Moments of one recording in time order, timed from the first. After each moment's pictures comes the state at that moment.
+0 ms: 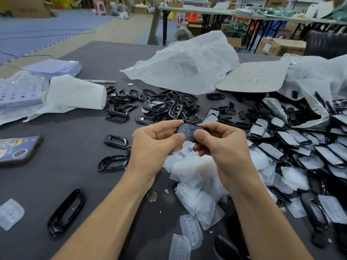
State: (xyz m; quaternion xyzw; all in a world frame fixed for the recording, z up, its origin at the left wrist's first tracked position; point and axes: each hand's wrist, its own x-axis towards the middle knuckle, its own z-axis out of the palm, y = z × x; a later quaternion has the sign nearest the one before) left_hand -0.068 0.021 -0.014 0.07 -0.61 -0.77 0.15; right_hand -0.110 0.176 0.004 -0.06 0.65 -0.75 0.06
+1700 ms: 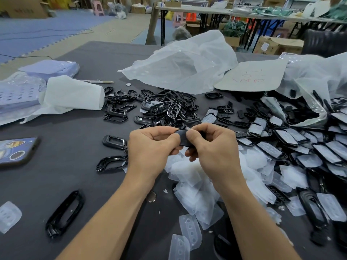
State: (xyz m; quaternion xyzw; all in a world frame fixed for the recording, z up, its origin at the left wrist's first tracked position) left_hand -0.069 0.029 -0.014 0.15 -0.66 -0.71 0.21; right_hand -0.104 0.161 -0.004 -0.09 0.72 -0.69 0.00
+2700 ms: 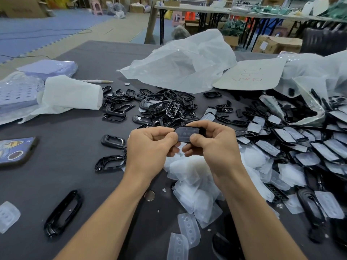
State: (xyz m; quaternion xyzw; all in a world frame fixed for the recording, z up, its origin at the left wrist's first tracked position) left_hand -0.071 0.024 -0.020 0.15 -0.70 -0.67 0.20; right_hand -0.110 0.167 -0.003 -0.07 0.66 -0.74 0.07
